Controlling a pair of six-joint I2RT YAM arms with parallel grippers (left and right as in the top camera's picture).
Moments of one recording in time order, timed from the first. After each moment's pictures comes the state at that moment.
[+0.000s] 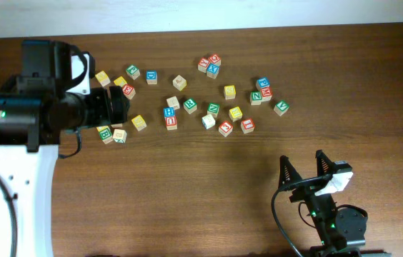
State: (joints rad) left arm -0.06 1.48 1.86 -1.43 0.06 -0.17; right arm 0.04 0.01 0.01 -0.06 -0.18 0.36
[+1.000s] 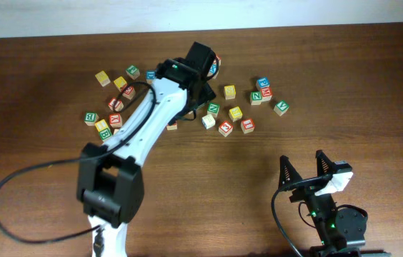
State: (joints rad) left arm -0.50 2.10 1.86 -1.07 -0.17 -1.02; right arm 0.04 0.01 0.01 -0.06 -0.18 0.36
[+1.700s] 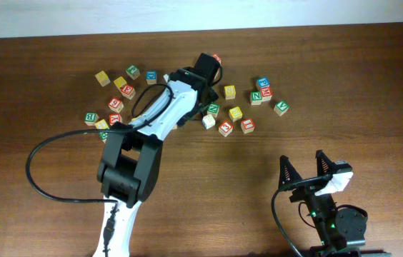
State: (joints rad) left arm -0.49 2.31 1.86 -0.86 -0.20 -1.10; right arm 0.04 0.01 0.01 -0.06 -0.18 0.36
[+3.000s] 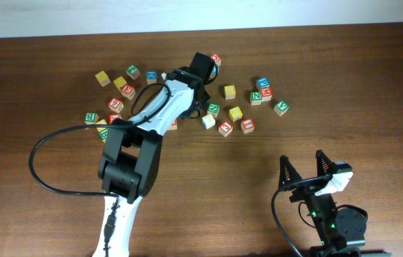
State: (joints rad) left arm -0.46 2.35 1.87 -0.80 -0.19 -1.07; right arm 0.04 0.01 0.01 -0.06 -0.18 0.36
